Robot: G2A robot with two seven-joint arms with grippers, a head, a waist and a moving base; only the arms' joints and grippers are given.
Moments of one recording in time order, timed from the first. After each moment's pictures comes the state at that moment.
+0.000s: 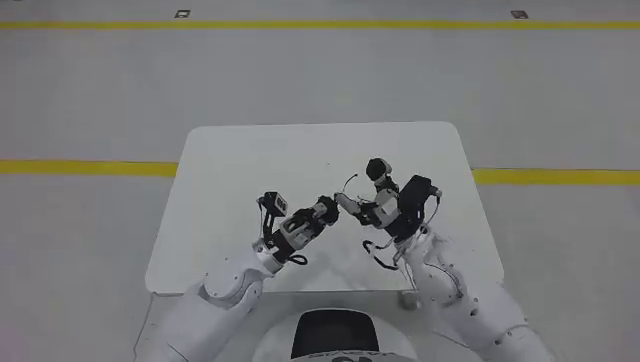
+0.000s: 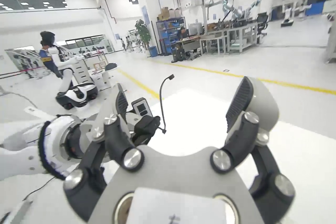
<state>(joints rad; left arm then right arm) 1.58 -1.15 -1.01 -1.63 -0.58 -0.34 -0.46 -1.55 -1.10 1.04 -1.76 -0.92 -0.34 -0.26</state>
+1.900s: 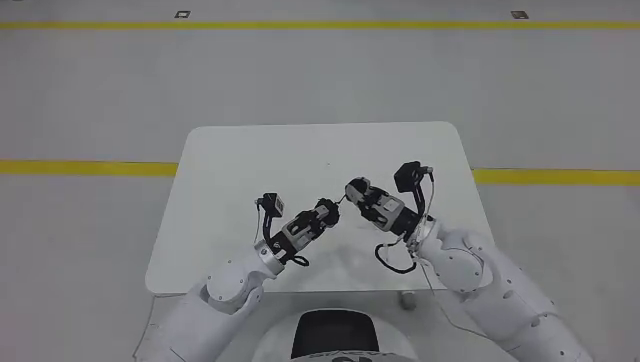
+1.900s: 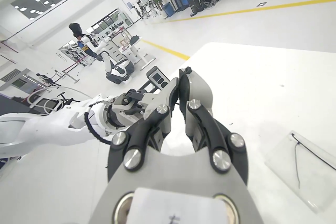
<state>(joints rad) 1.59 -1.15 -1.00 -1.64 -0.46 -0.31 -0.38 -1.50 -0.99 1.01 -1.80 -0.52 -0.34 0.13</state>
